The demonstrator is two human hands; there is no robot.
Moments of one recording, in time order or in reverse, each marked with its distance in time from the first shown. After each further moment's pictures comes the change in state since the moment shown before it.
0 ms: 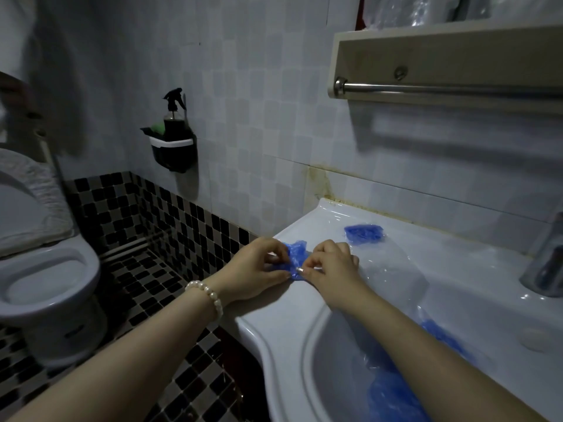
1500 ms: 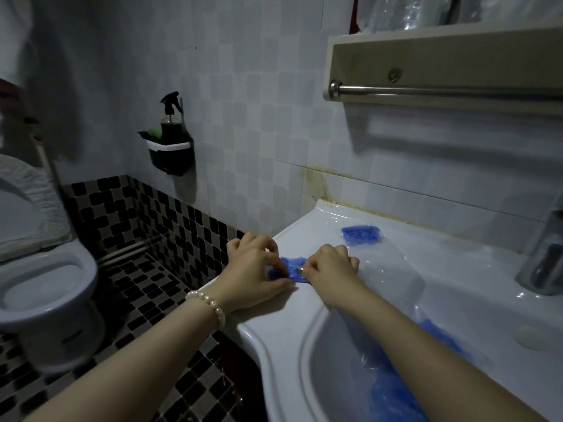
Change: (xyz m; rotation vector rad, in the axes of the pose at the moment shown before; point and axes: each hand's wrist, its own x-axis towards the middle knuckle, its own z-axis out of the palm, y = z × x) left_hand -0.005 0.002 0.003 0.482 0.126 0.121; right_hand 0.013 0.002 0.005 -0.179 -0.012 0.089
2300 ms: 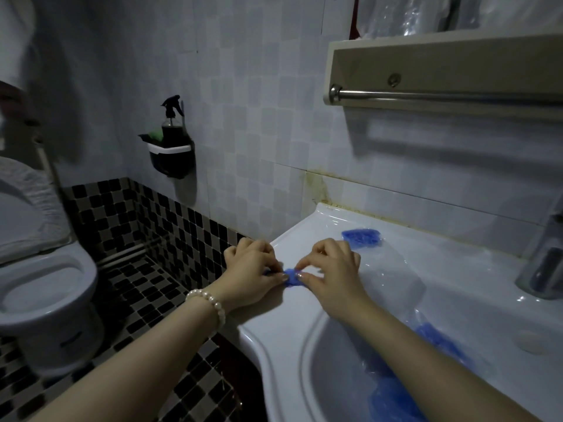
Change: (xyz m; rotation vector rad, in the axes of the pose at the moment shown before) left_hand 0.005 -0.001 0.000 -0.040 -0.119 -0.137; right_hand -0.012 0.011 0.011 0.166 0.302 -0.238
